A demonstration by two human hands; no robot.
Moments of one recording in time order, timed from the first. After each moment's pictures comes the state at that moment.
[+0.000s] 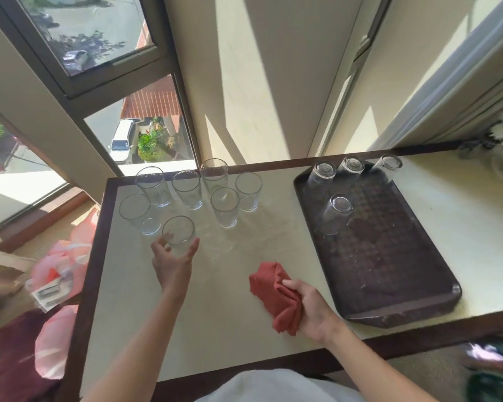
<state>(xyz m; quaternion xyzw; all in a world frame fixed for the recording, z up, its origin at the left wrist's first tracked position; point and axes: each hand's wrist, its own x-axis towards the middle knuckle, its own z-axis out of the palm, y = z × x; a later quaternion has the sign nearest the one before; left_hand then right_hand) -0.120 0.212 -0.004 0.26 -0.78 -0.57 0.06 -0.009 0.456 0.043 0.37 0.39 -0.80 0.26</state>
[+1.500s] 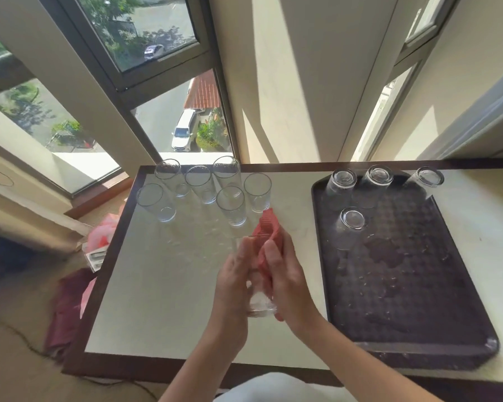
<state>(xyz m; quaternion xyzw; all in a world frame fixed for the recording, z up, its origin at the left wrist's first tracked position) -0.029 0.368 0.141 0.17 -0.59 -0.78 -0.09 -0.041 0.459 0.125 0.01 0.65 -0.76 0.08</state>
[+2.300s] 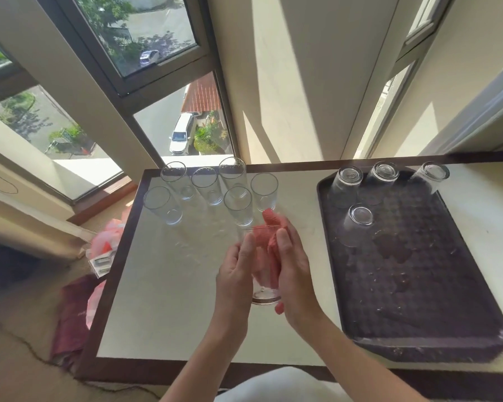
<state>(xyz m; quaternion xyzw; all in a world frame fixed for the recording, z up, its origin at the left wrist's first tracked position) -0.036 0.345 0.137 0.18 -0.67 -0.72 -0.06 -0.042 0.438 0.131 0.05 0.62 -0.79 0.03</state>
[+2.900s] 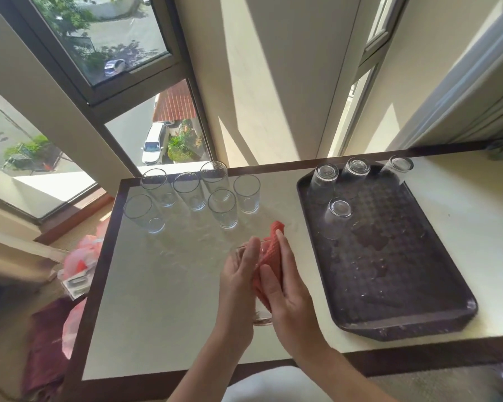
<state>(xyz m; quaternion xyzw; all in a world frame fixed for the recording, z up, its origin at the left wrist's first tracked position) -0.028 0.352 0.133 0.14 -0.58 -0.79 -0.12 0.007 0.438 0.125 0.05 0.72 -0.69 0.02</state>
